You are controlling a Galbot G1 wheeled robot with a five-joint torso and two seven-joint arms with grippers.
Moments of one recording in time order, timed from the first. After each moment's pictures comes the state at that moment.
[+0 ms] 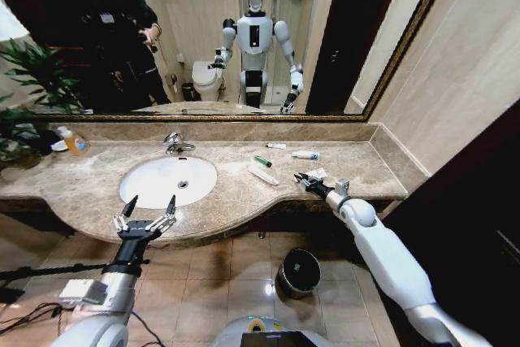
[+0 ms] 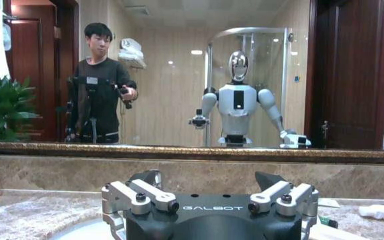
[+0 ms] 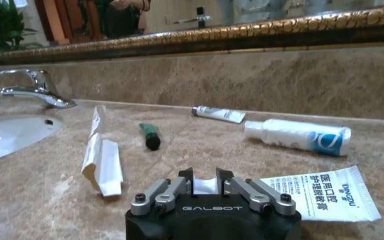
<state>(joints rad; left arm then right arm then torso) 1.84 -1.36 -0.82 -2.47 -0.37 0.04 0.05 -0.87 1.05 0.34 1.51 0.52 -0.25 -0.34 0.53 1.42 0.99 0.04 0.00</state>
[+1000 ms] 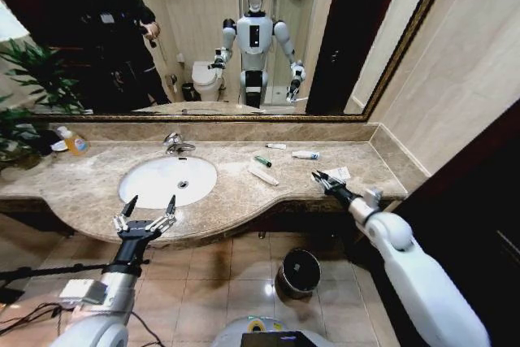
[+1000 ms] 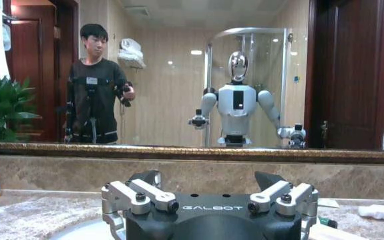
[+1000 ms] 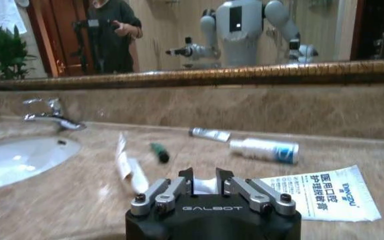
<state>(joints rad) 1.84 -1.36 -0.82 -2.47 -0.37 0.04 0.05 -1.32 1.01 0.65 1.95 0.59 -0.30 -0.28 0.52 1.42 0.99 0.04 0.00</state>
